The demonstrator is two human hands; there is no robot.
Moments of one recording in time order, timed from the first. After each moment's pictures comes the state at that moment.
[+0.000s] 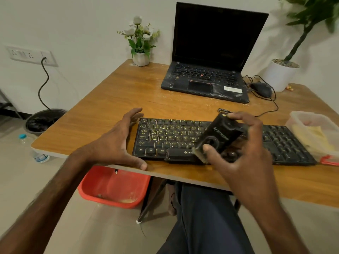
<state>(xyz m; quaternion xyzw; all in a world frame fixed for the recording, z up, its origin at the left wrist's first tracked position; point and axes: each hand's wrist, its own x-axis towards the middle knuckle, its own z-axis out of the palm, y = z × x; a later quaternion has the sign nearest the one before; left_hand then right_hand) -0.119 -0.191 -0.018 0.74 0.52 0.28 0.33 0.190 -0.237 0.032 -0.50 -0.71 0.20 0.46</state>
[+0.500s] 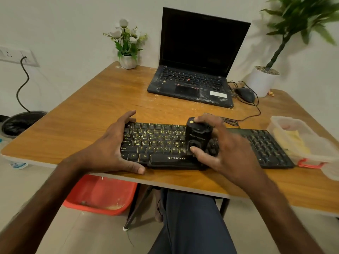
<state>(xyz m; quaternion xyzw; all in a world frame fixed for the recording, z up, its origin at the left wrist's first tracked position) -0.091 -0.186 -0.018 0.74 0.52 0.29 0.31 0.223 -0.184 0.035 -0.41 -0.87 0.02 0.29</state>
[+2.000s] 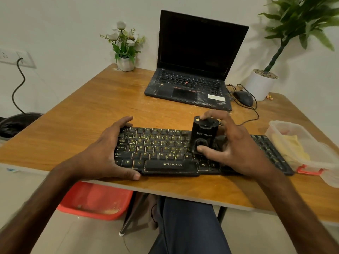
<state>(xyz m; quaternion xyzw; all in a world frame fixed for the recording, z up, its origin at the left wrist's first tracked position) -0.089 -0.188 -0.015 0.72 0.54 0.29 0.32 0.251 -0.142 0.041 -0.36 -0.86 0.18 0.31</state>
